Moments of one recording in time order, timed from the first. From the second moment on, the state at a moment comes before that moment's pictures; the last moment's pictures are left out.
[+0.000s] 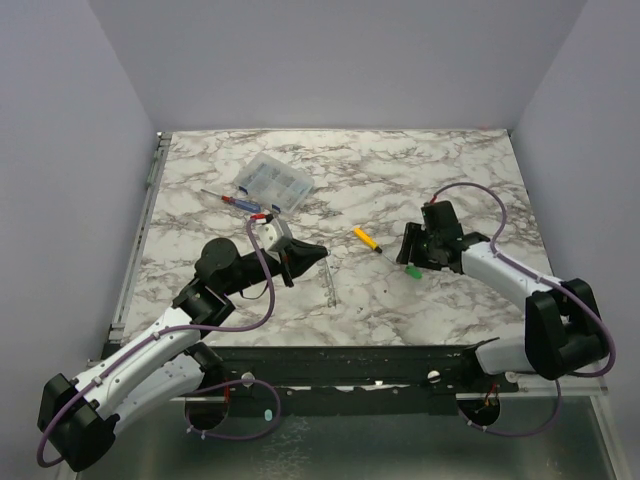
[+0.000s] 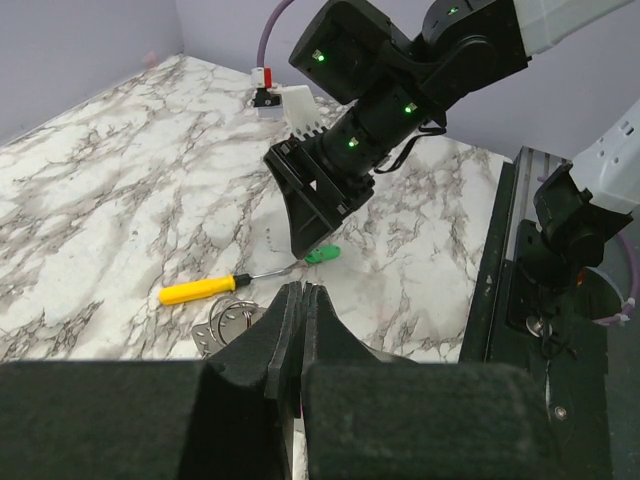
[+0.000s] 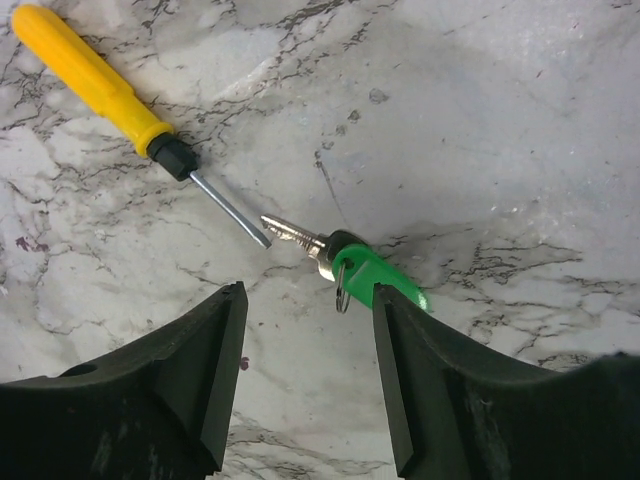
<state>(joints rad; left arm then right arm) -0.70 0.79 0.55 0.31 0.46 -0.11 0.33 1.38 0.75 -0.33 -0.02 0.49</state>
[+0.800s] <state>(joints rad) -0.70 0.79 0.55 0.30 0.45 -0.10 0.38 1.42 0.74 -0.37 0.09 0.52</state>
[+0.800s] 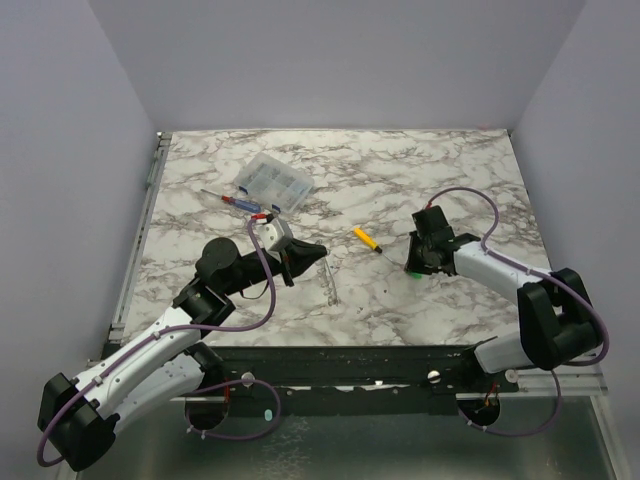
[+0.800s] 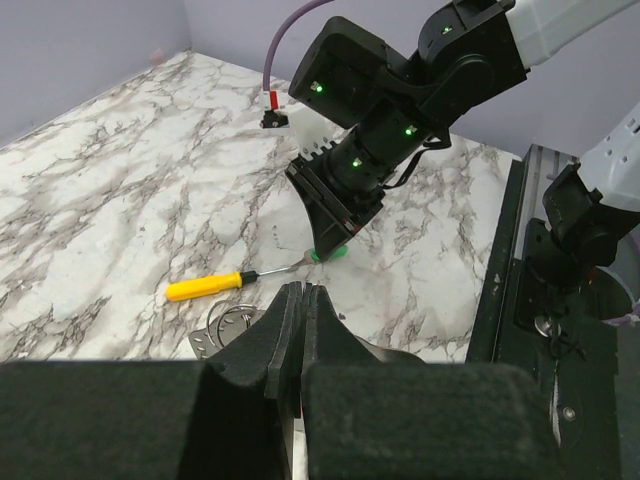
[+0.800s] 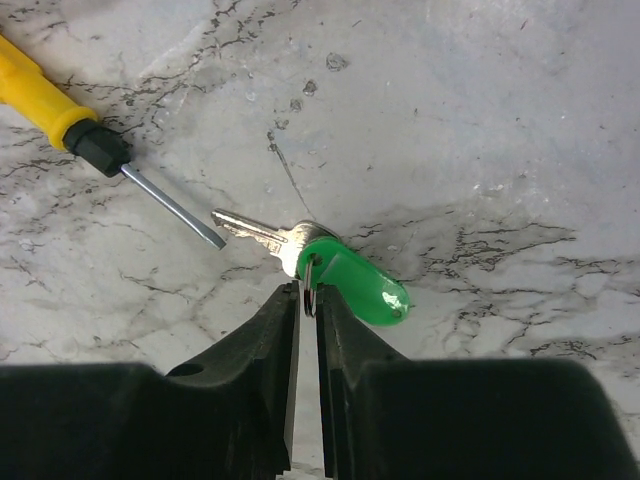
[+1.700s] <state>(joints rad) -0.70 0.80 0.55 0.30 0.44 -0.09 0.38 1.42 0.74 -0.36 0.12 0.49</state>
